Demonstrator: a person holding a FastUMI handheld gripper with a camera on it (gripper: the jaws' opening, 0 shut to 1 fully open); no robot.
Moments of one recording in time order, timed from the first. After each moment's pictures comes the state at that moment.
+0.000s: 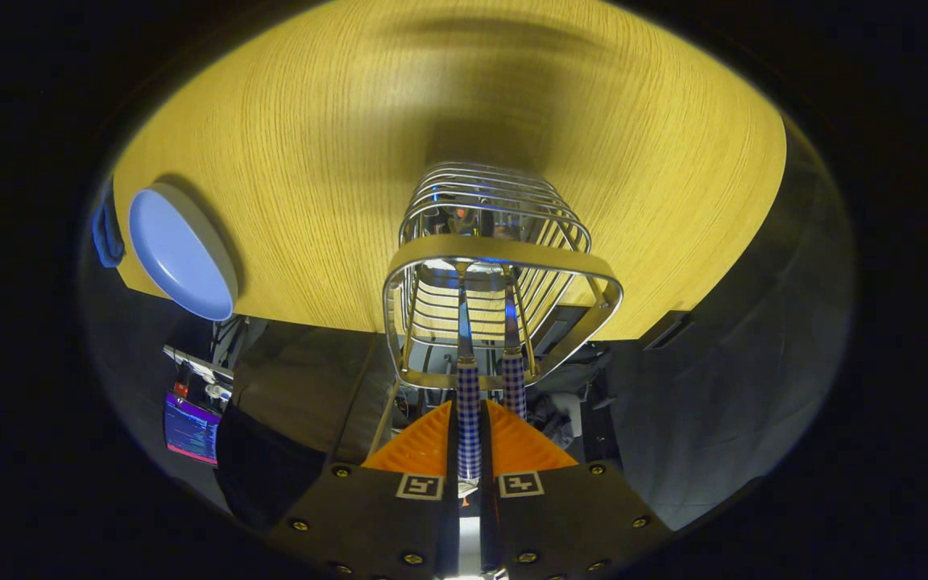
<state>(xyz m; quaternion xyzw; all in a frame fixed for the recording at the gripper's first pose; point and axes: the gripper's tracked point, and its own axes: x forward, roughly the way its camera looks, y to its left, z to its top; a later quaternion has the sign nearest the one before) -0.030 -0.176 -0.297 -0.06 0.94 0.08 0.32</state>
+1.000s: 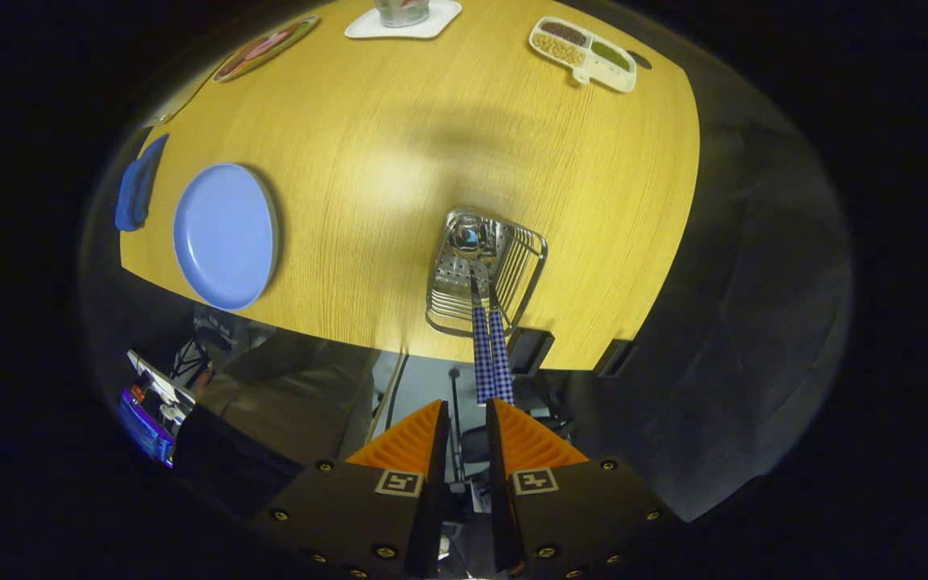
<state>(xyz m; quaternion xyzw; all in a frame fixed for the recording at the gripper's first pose) -0.024 -0.164 -0.228 -0.13 0.81 0.08 0.56</state>
